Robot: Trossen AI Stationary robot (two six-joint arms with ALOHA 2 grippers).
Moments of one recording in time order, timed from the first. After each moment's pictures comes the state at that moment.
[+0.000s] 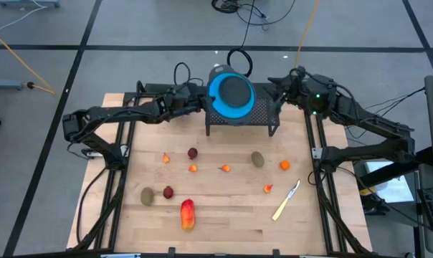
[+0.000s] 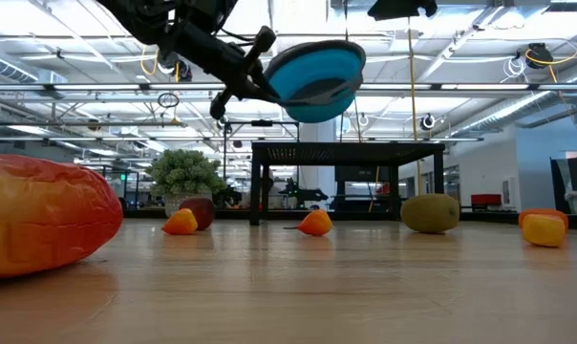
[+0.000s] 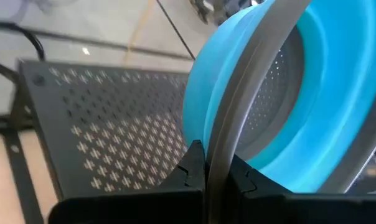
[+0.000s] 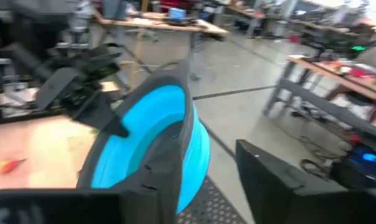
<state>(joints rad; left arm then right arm) 0.40 1.50 1.03 0.17 -0.13 -0.79 -0.37 1.02 1.19 -0.36 0.28 -0.16</state>
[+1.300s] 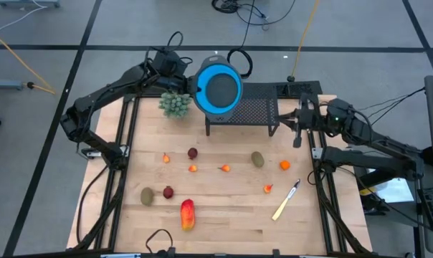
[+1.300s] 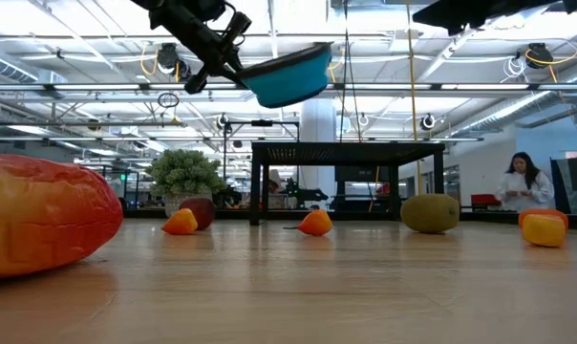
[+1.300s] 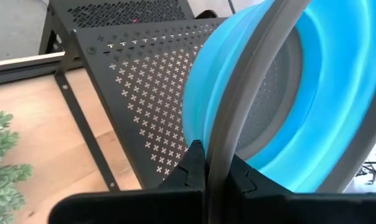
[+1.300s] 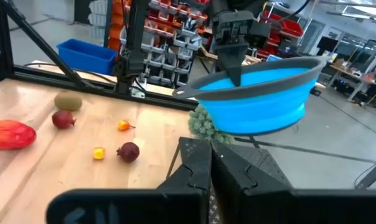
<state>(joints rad) 0.69 1.50 1.45 -0.61 0.37 -0.71 -0.40 0.59 0.71 -0.21 -0.21 -0.31</state>
